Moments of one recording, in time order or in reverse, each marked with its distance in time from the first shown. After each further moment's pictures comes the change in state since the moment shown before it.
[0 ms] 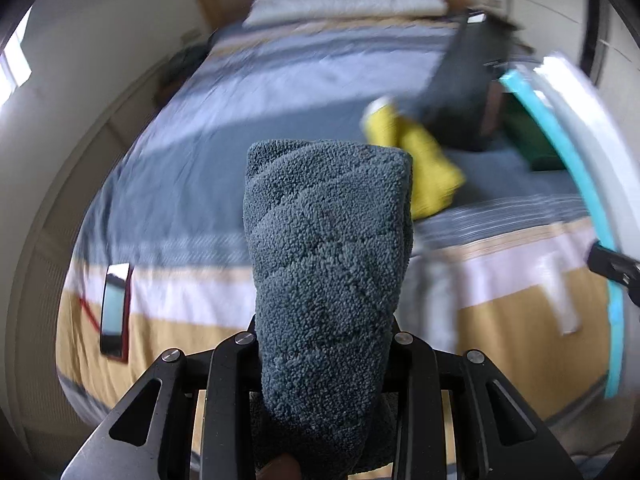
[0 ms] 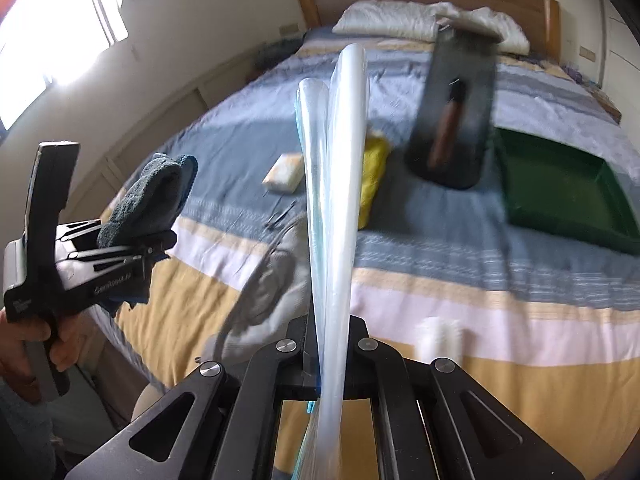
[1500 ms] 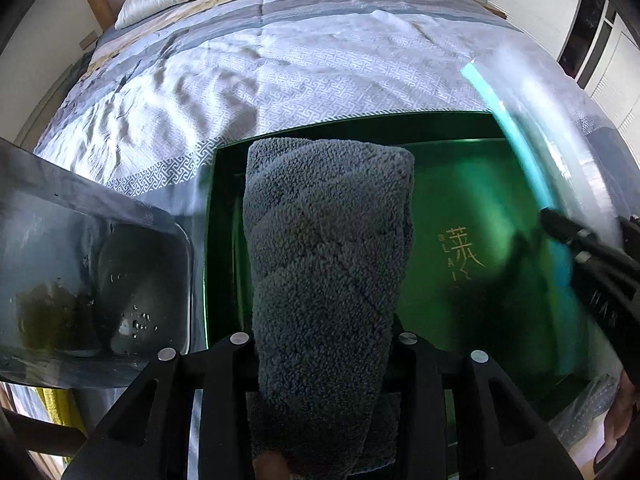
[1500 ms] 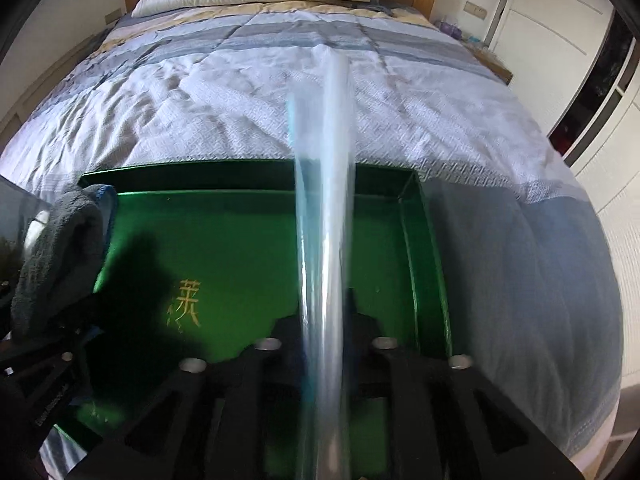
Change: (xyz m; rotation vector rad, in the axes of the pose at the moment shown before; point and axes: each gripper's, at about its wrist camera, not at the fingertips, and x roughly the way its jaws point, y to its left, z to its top) left arm 0.234 -0.344 0.263 0.024 0.163 -0.117; right arm 0.166 -0.429 0.150 0.142 0.154 -0.460
